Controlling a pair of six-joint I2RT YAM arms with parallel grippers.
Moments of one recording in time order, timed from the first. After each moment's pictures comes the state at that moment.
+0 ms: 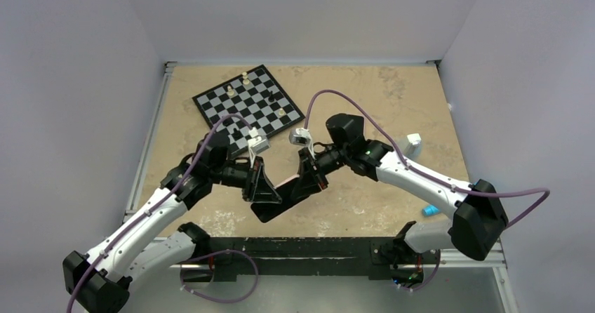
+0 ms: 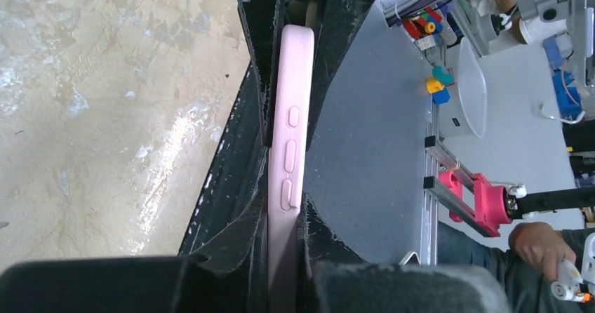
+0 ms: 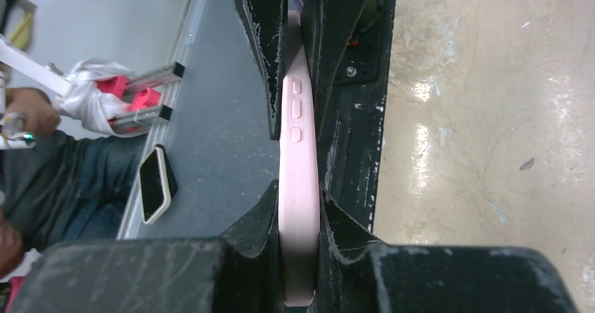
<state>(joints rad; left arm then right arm) -0.58 0.84 0.73 -0.44 0.91 -0.40 0.79 1.31 0.95 -0.19 -1.07 0.09</state>
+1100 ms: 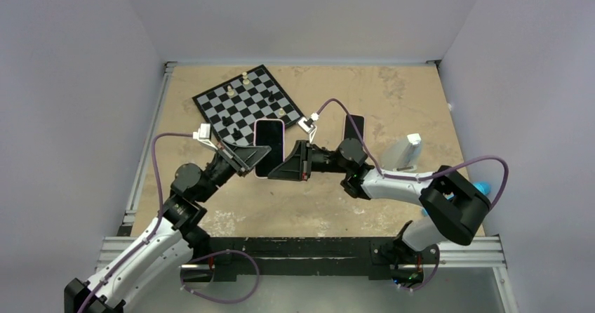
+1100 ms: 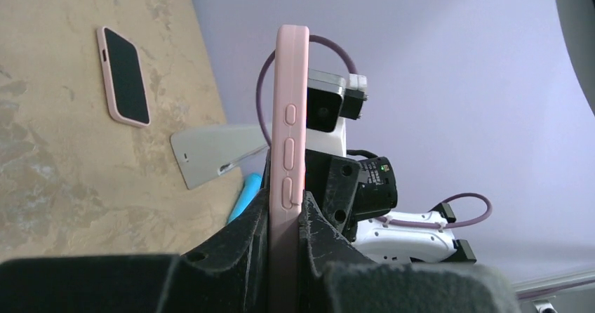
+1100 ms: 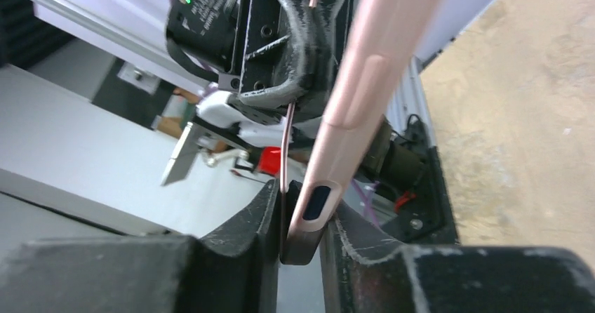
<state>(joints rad) -0.58 0.55 0.37 0.29 0.15 -1.28 0.86 1.46 0.64 1.03 -0.70 1.16</state>
